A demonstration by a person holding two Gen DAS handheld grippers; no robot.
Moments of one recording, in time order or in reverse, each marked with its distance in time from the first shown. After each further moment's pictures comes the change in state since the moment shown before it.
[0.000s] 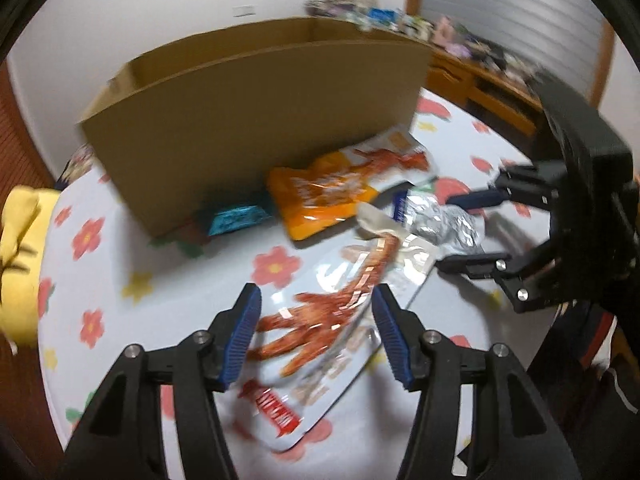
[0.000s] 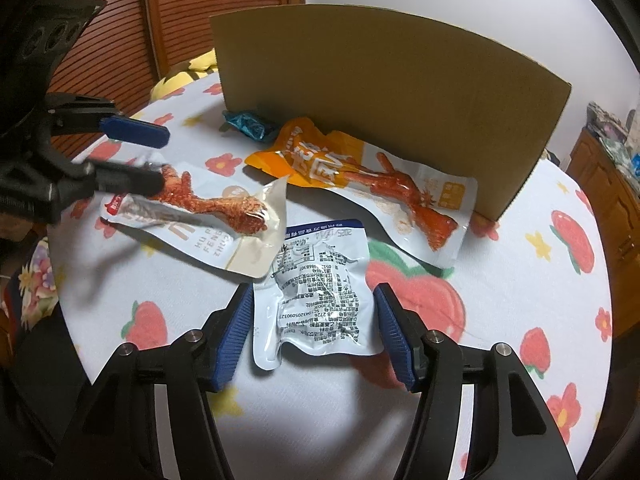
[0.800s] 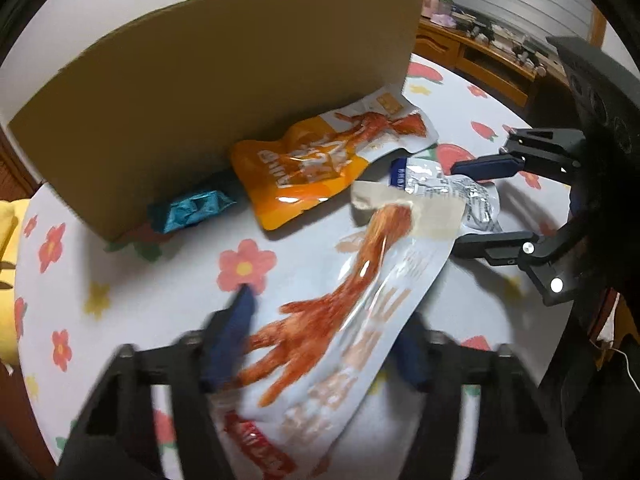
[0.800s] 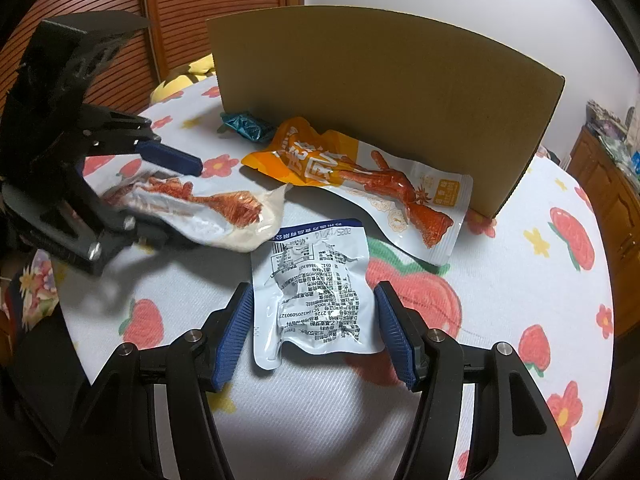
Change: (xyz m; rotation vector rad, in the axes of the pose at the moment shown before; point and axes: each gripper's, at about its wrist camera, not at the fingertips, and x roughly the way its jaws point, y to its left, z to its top) left arm 0.023 0.003 -0.002 0.030 0.069 -0.027; right arm 0.001 -0.003 -0.002 0.007 -0.017 0.007
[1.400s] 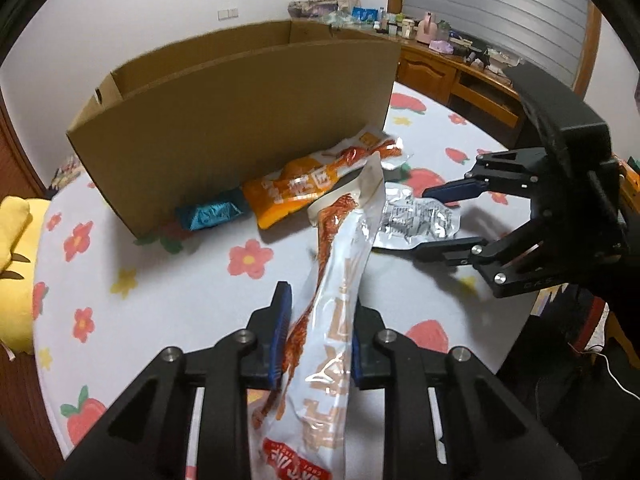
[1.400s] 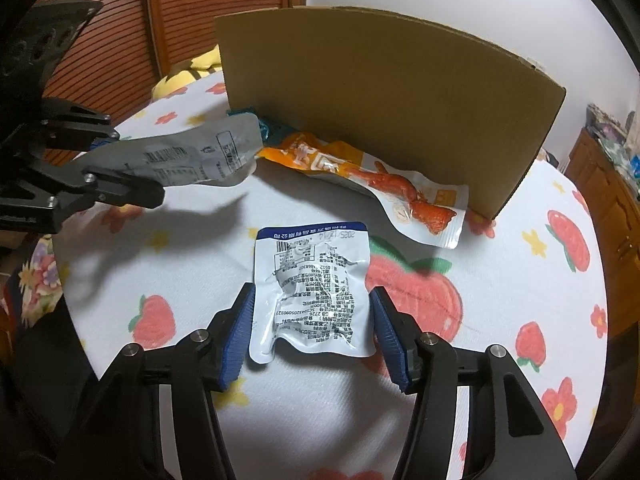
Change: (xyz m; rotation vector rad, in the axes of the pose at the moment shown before) left arm -0.039 -0.017 -0.008 -0.015 -0.097 -0.003; right arm -0.005 0.007 0.003 -0.013 0.009 -0.009
